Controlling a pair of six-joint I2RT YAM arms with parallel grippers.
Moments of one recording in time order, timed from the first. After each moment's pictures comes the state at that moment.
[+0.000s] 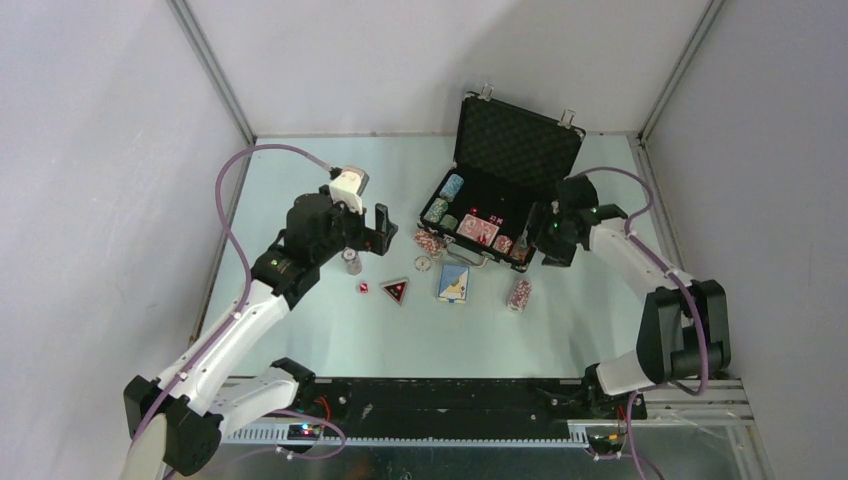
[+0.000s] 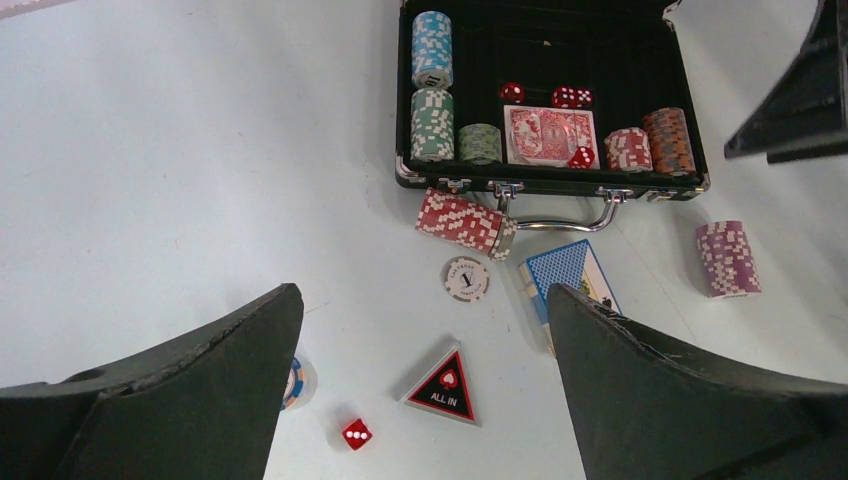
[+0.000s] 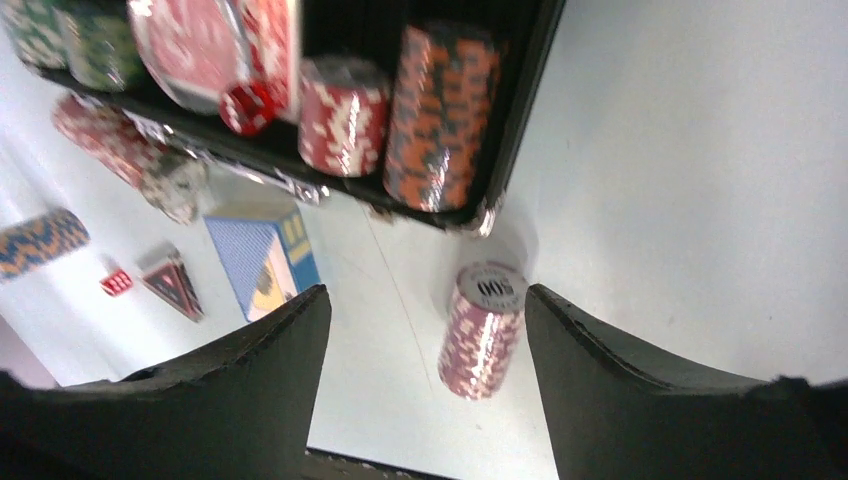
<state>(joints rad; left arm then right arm) -0.47 0.99 0.88 -0.25 0.05 -0.10 0.20 1.49 1.05 -0.63 -0.18 0.62</state>
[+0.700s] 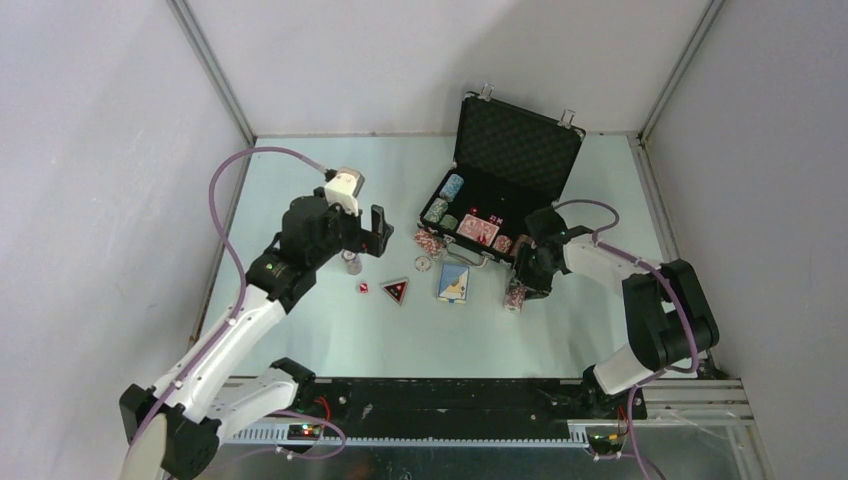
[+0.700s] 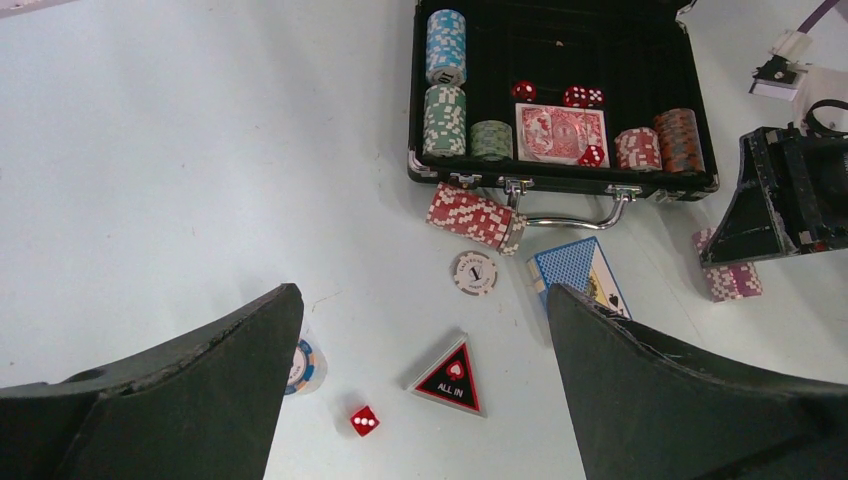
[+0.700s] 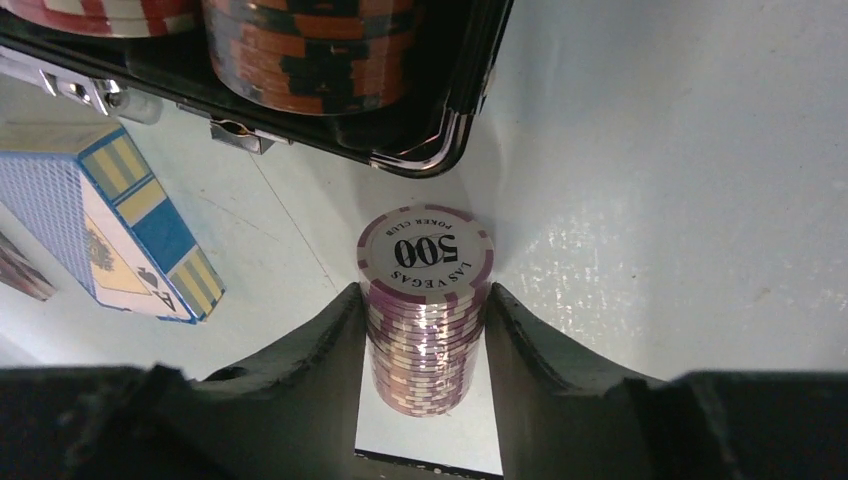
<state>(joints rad) -0.47 0.97 0.88 -0.28 0.03 -0.10 0.35 1.55 0.84 -0.58 -0.16 0.69</state>
